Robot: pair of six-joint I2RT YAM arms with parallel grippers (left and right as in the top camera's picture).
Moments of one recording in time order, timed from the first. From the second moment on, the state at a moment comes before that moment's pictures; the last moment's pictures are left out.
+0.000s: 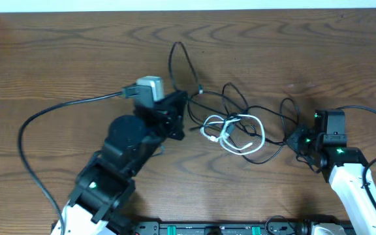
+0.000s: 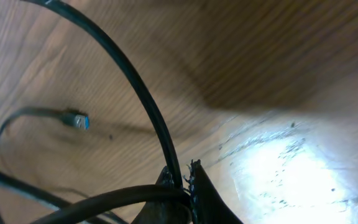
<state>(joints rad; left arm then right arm) -0.56 0.86 0.85 -0.22 0.00 -0.56 -0.02 1.16 0.57 -0.49 -0.15 0.78</state>
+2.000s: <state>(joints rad) -0.50 1.00 0.85 -0.26 0.13 -0.59 0.29 1.63 0.57 0.37 -0.59 0.21</state>
